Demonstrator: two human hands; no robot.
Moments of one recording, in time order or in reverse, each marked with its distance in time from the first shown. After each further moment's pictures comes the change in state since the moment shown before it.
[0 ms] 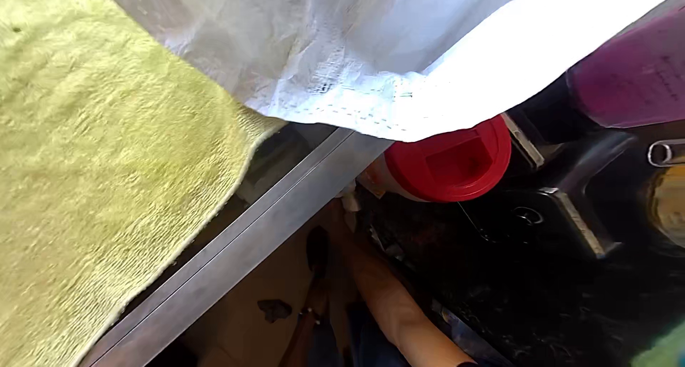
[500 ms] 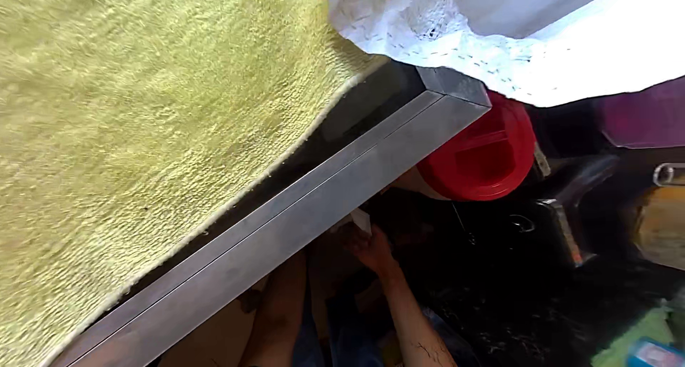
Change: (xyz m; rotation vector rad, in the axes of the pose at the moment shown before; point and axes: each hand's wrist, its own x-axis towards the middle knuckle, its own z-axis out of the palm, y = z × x) left_hand 0.135 0.186 -0.090 0.311 0.075 0.297; right_hand -0.119 -0.065 -0.111 0.317 -0.556 0.213
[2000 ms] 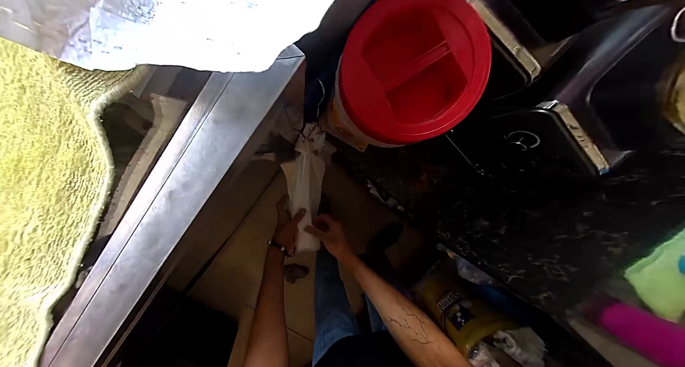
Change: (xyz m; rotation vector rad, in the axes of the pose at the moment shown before) left_hand -0.121 -0.047 0.002 -0.870 0.125 -0.260; right_hand -0.003 0.123 0.016 -0.804 0.266 -0.277
